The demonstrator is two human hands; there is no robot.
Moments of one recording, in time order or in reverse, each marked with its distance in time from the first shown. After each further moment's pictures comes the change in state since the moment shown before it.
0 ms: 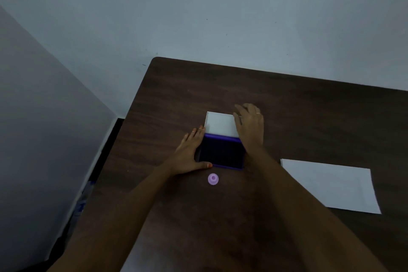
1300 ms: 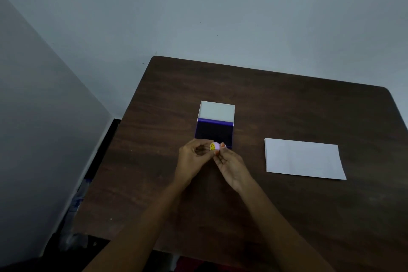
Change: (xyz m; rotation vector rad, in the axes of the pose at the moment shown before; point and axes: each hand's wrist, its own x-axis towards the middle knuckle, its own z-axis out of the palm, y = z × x) left_hand -0.085 0.102 0.031 -0.726 0.533 -0.050; right_hand -0.152 -0.035 -0.039 1.744 -0.346 1.003
